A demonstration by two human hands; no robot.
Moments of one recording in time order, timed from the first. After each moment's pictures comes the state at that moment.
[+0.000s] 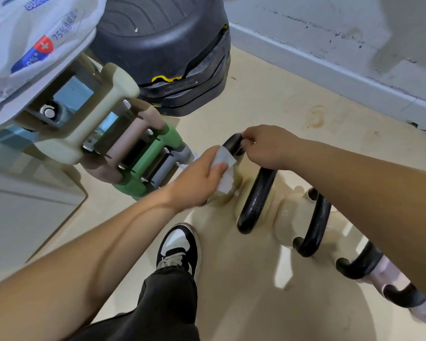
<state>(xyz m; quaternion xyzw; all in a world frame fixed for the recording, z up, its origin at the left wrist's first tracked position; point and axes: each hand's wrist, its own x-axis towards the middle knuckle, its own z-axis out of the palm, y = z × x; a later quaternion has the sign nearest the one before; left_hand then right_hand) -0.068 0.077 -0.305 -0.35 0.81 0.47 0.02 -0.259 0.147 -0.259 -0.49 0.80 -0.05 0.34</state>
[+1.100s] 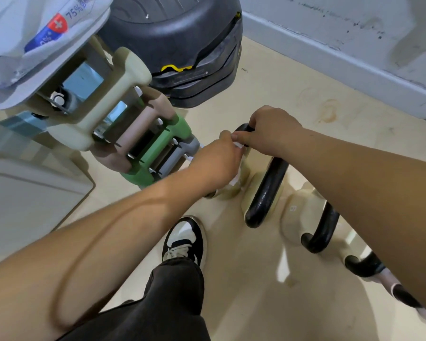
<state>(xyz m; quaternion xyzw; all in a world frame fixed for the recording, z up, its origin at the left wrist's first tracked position) -0.110 0.081 -0.298 -0.40 0.88 0.25 0.05 -0.247 0.122 -0.268 -0.45 0.85 -0.05 0.26</state>
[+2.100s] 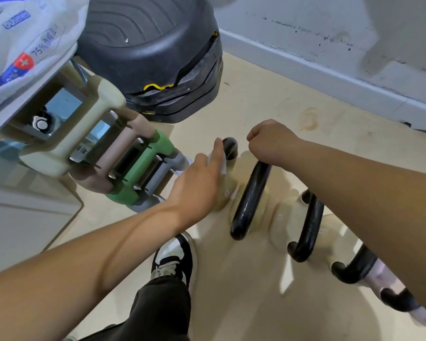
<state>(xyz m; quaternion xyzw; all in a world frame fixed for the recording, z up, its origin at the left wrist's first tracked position) -0.089 0.098 -0.302 -0.31 0.95 0.04 0.07 -0.275 0.150 -0.258 -0.34 0.86 -0.16 0.36</state>
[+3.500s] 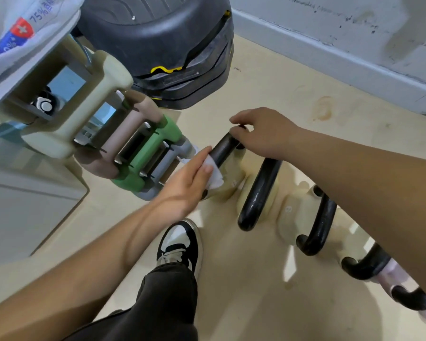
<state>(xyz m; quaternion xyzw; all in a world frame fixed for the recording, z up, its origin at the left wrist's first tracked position) -0.039 0.094 -0.306 -0.41 0.78 0.47 -0.01 -0.258 0.137 -0.267 -0.48 0.79 -0.17 0.33</state>
